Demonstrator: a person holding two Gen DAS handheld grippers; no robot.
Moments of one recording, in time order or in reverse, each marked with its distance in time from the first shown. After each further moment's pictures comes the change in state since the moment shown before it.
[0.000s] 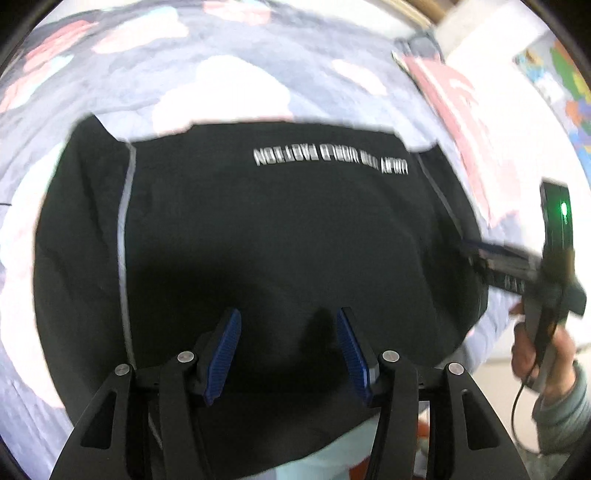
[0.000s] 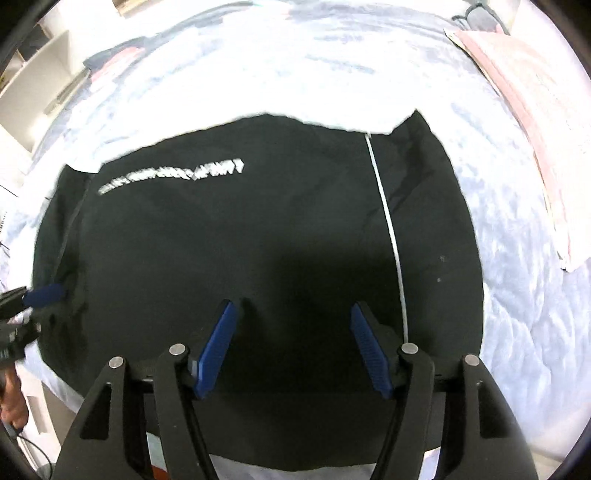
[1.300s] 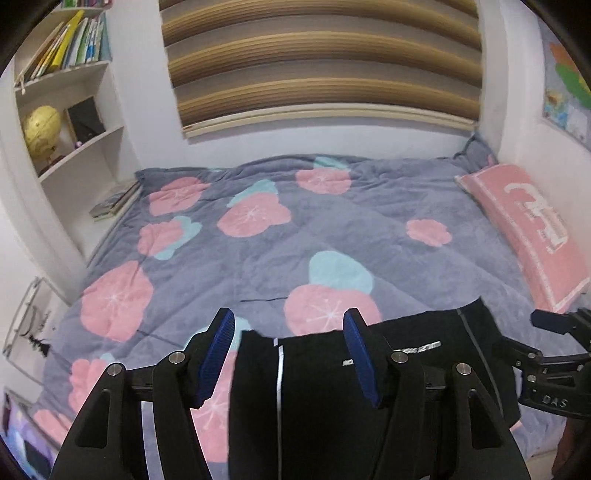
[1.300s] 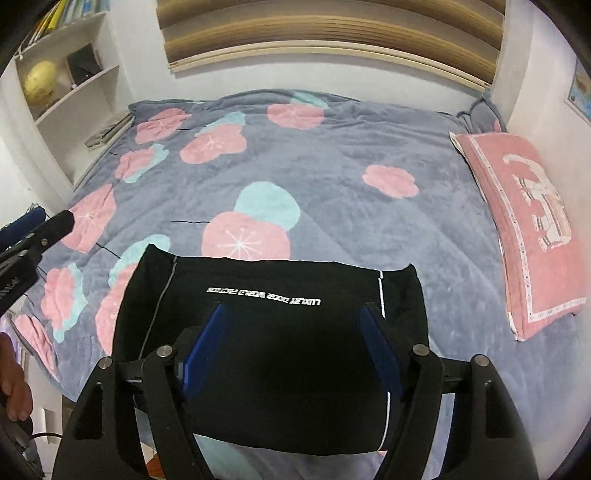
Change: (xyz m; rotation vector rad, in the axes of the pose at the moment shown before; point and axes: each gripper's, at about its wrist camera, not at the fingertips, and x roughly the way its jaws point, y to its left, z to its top) left arm -0.207 -0.081 0.054 0.012 -0.531 0.528; right arm -0.191 0.078 0.041 -0.099 -0.286 0.007
